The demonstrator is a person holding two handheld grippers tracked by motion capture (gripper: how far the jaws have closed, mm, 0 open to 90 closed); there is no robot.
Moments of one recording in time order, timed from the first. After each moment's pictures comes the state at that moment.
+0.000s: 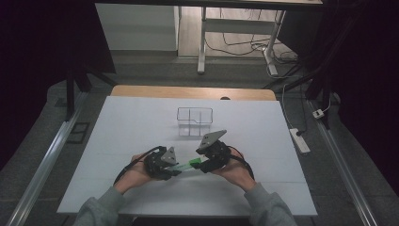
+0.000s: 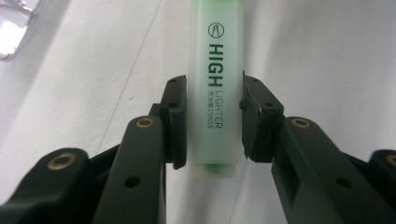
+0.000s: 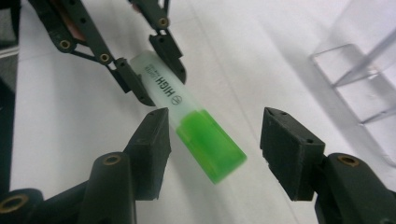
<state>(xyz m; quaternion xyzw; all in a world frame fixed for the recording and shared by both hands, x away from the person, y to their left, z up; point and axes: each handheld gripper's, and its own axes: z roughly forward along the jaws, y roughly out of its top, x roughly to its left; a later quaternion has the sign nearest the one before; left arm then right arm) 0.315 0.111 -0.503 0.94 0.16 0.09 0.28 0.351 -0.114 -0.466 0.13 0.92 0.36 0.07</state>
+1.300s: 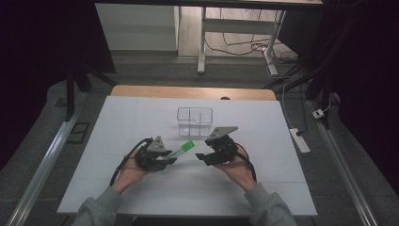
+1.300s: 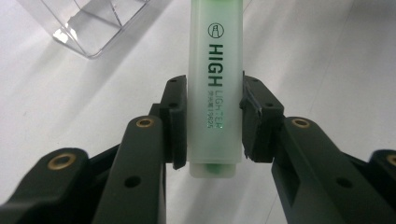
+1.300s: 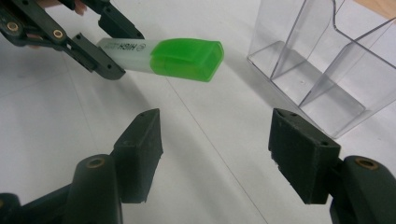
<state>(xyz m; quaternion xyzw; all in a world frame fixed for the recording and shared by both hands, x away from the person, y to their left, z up) 0.321 0.136 -0.498 0.89 0.26 0.12 0.36 0.361 -0.131 -0.464 0.22 0.89 0.39 0.10</state>
